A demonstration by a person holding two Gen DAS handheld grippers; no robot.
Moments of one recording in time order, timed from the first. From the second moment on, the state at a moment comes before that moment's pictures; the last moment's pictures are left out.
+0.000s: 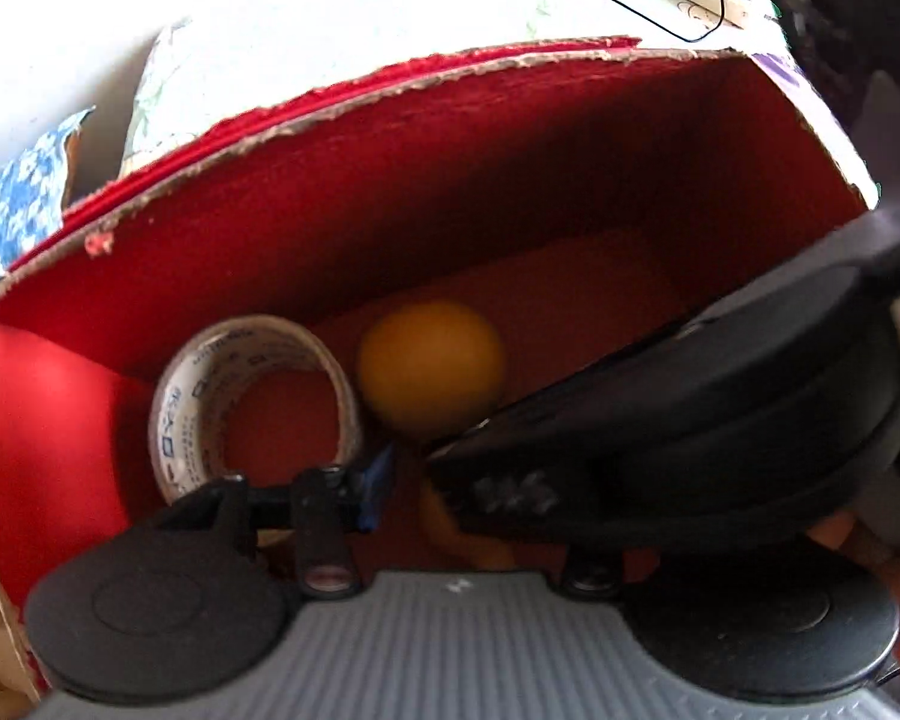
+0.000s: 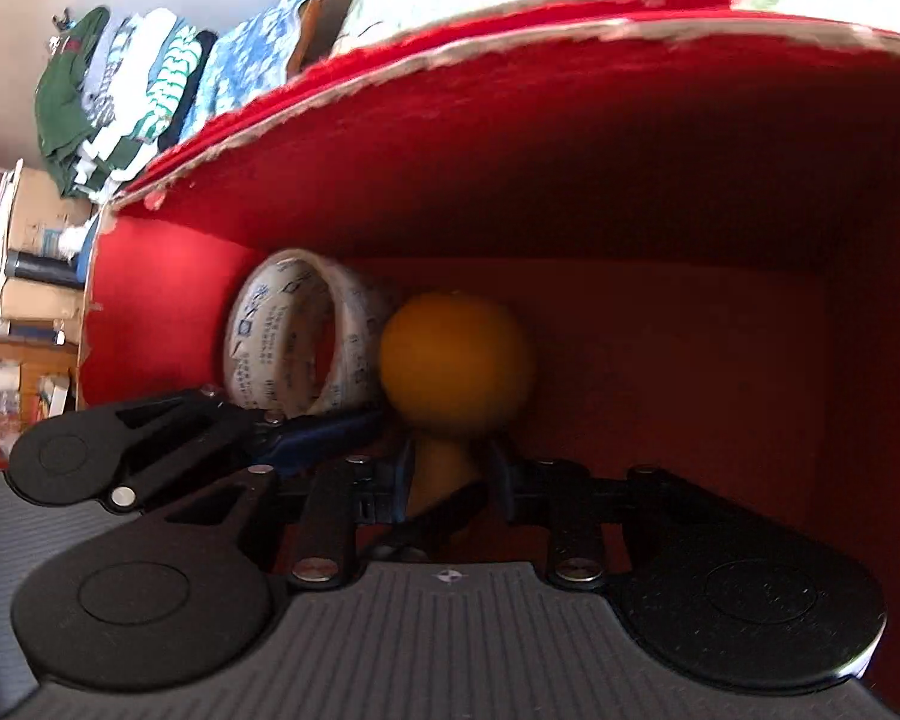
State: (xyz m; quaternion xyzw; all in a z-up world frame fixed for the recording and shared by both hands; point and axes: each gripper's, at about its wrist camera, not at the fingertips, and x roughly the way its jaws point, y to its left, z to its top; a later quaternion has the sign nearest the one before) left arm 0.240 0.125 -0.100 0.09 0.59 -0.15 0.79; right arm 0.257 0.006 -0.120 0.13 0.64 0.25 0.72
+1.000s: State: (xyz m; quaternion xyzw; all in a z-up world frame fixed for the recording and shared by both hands) left arm 0.056 0.212 0.026 0.00 0.38 -0.07 0.92; right arm 0.114 -0.044 -0.009 0.18 0.43 0.32 0.82
